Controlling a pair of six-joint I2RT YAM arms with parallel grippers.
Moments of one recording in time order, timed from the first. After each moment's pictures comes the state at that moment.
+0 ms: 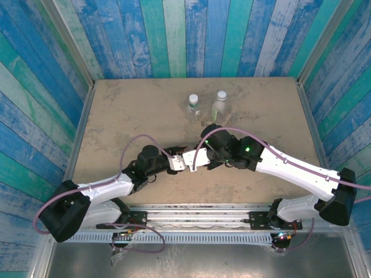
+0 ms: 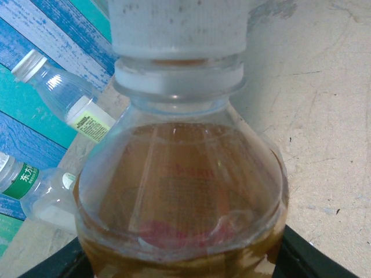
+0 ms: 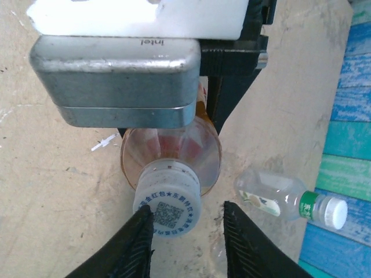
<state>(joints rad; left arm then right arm) -0.72 1.14 0.30 0.53 0.29 0.74 1.03 1.31 1.18 -0.71 0.09 -1.02</state>
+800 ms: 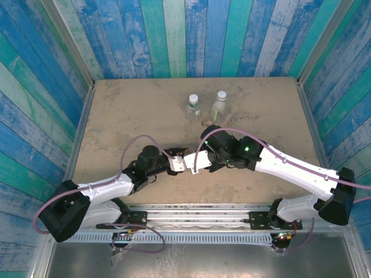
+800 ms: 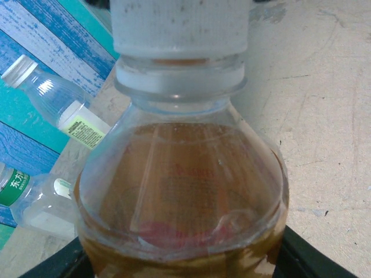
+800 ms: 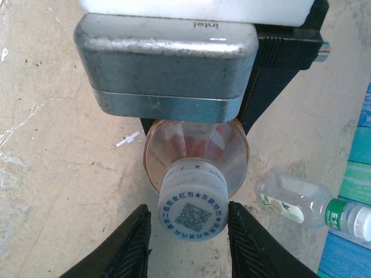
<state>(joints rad) -0.72 1.14 0.30 0.53 0.31 0.74 1.02 1.32 1.18 -0.77 0.05 -1.04</state>
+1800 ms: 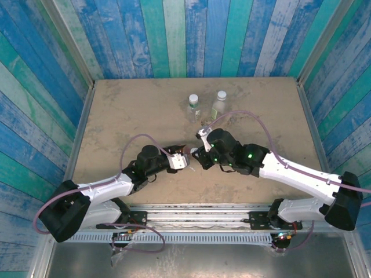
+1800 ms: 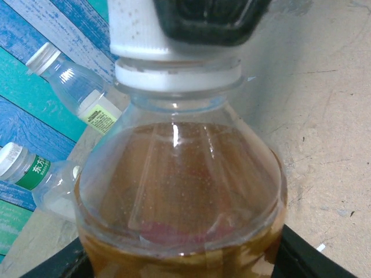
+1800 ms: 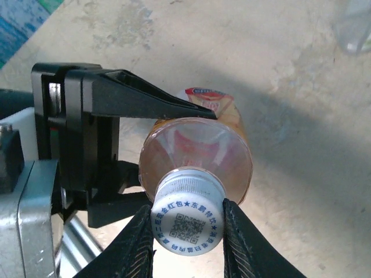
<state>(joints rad) -0.72 1.14 0.30 0.55 0.26 0.72 1.00 1.24 1.01 -0.49 0.04 0.43</state>
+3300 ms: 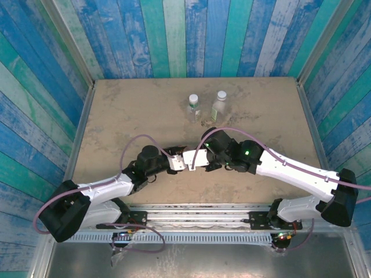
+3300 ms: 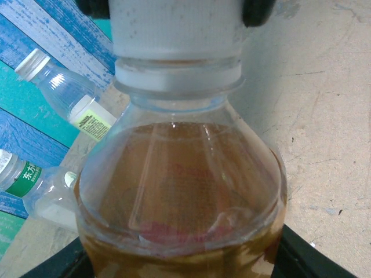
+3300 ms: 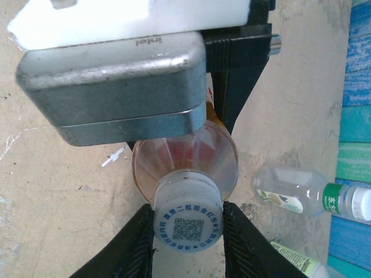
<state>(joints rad) -0.72 1.14 0.30 0.54 0.28 0.74 1.03 1.29 1.11 -0.64 0.09 -0.90</state>
